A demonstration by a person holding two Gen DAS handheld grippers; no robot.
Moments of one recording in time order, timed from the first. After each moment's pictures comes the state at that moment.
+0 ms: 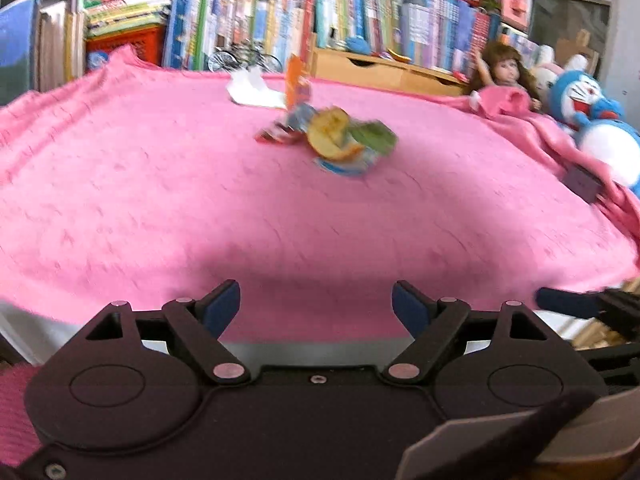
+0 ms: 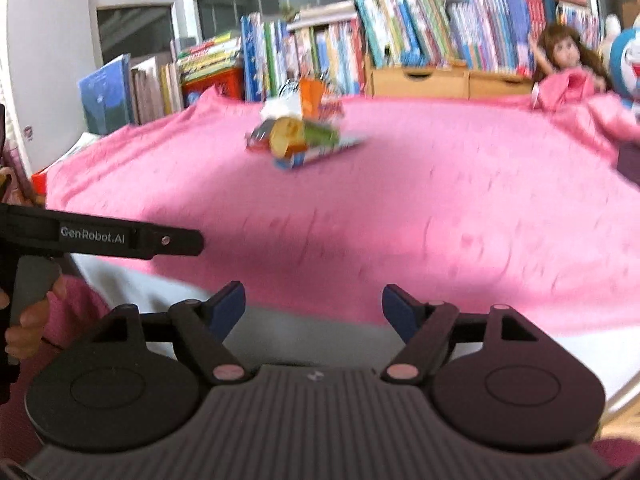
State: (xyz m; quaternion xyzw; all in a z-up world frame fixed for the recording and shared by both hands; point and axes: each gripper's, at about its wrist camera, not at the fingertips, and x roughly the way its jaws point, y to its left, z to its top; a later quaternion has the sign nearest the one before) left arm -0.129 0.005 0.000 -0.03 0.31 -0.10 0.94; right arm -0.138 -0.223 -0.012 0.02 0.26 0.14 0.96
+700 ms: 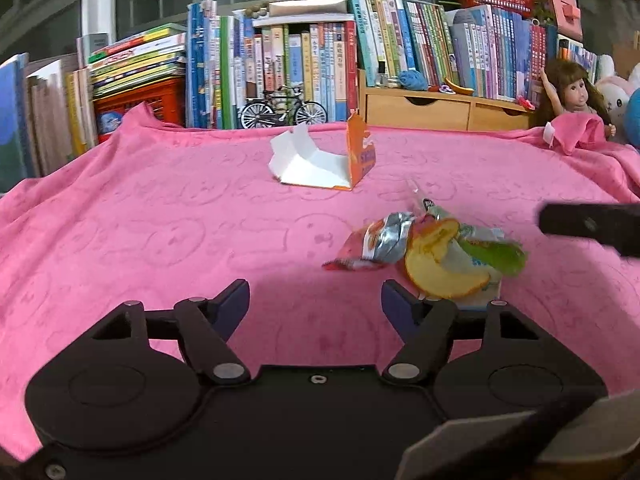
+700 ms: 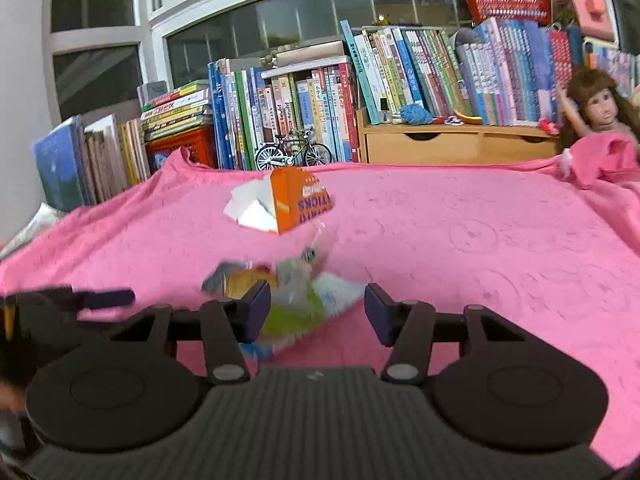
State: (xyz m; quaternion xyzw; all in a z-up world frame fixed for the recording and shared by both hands) left arm 0.036 0.010 0.011 0.02 0.27 -0.04 0.96; right arm 0.039 -0.200 0.048 0.06 0.24 0.13 0.96
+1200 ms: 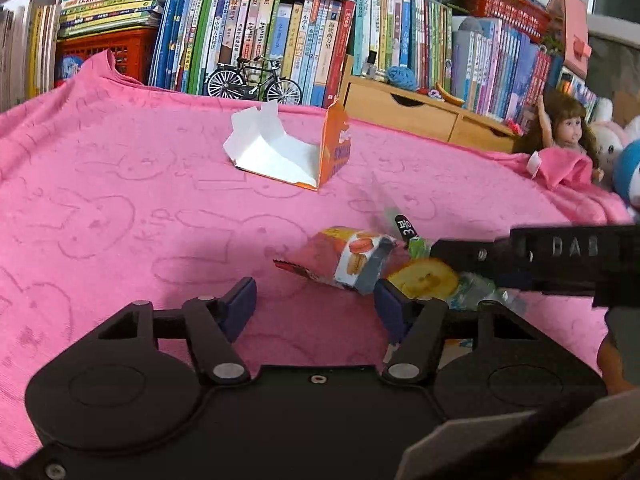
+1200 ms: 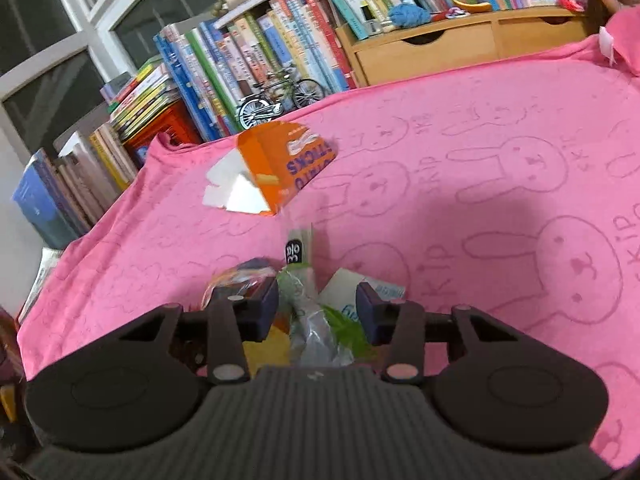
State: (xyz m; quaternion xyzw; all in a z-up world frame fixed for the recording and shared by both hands) left arm 0.090 0.010 -0.007 -0.08 0.30 -0.10 0.94; right arm 0.116 -0.201 0.010 0.17 0.35 0.16 0.91
